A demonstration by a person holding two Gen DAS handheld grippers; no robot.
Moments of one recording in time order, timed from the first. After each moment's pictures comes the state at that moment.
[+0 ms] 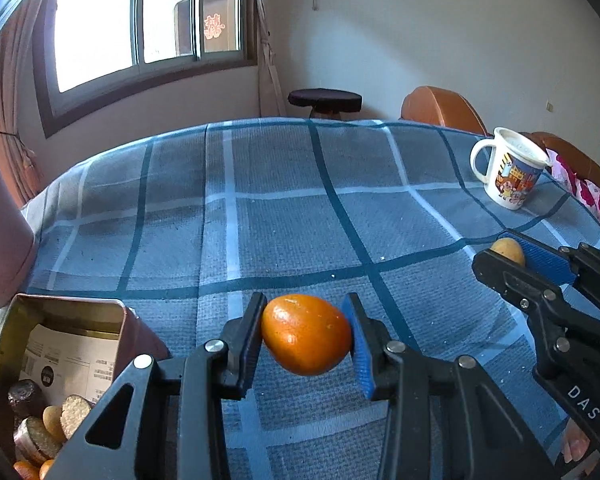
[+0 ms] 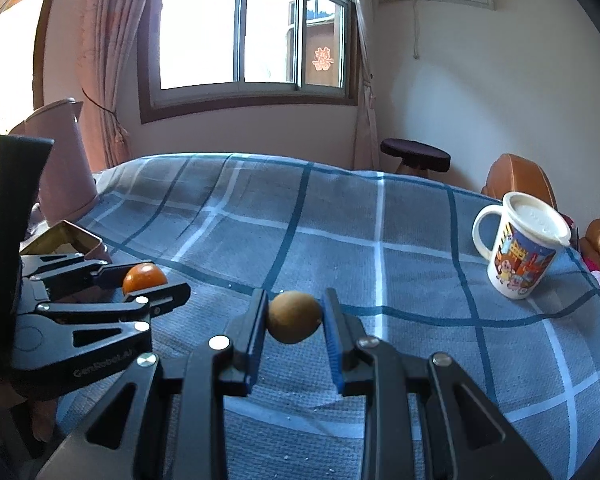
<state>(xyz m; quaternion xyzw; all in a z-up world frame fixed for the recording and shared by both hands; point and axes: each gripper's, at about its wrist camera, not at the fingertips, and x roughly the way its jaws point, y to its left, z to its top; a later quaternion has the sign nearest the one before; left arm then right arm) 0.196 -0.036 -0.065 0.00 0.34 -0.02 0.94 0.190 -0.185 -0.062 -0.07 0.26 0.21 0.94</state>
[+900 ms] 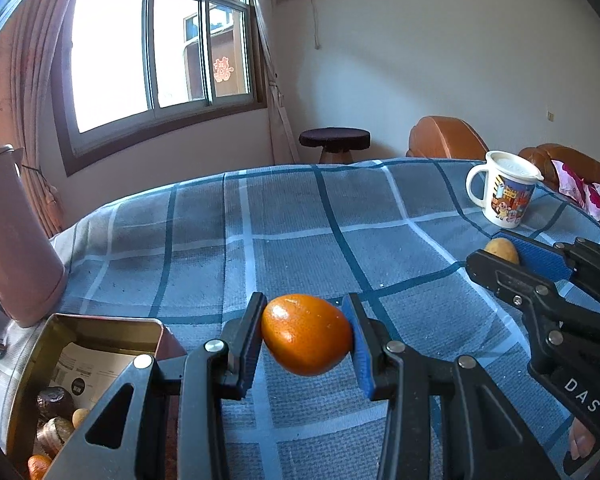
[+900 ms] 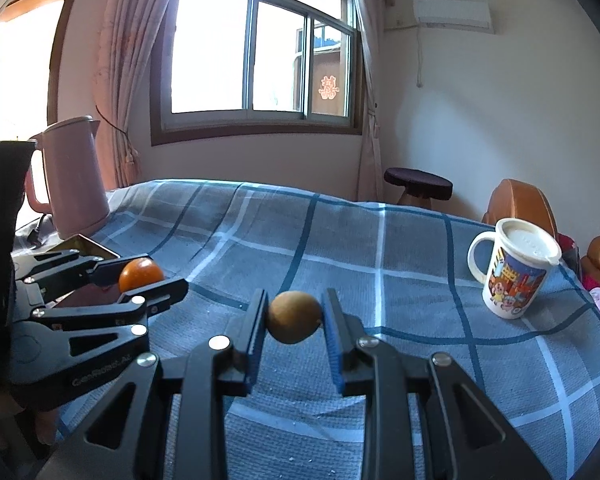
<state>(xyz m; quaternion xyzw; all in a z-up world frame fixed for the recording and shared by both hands) 0.167 -0.045 -0.049 0.03 0.26 0.00 0.96 0.170 -0.190 -0.052 -0.06 0.20 0.23 0.95</state>
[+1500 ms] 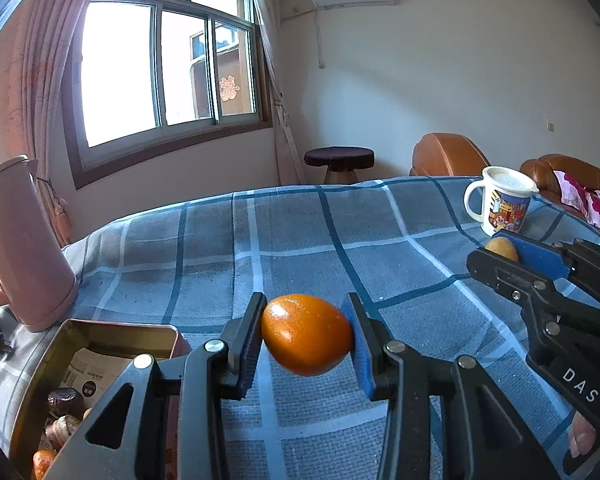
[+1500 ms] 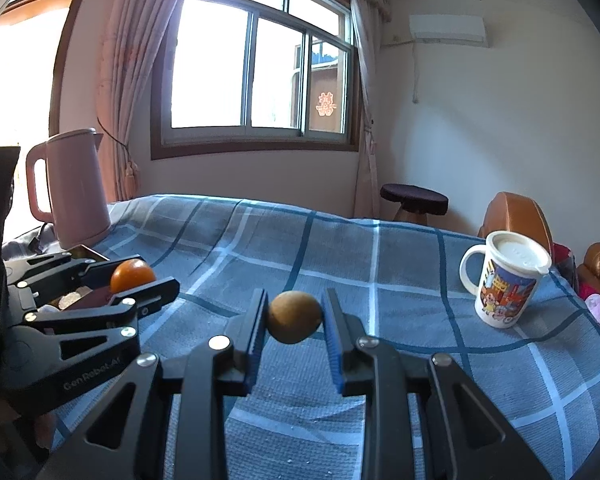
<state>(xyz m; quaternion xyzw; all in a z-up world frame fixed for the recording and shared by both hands) 0.151 -0.045 -0.042 0.03 0.23 0.01 0.97 0.159 -0.195 -0.048 -0.06 0.17 0.22 0.96</state>
